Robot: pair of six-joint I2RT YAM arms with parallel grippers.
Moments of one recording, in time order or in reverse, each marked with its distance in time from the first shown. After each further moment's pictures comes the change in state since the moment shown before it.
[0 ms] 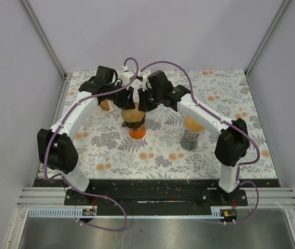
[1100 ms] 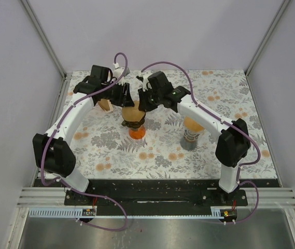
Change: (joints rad) left arm 0.029 -0.055 -0.023 0.009 0.008 -0.241; right arm 0.002 -0.020 -0.038 0.029 0.027 0.007
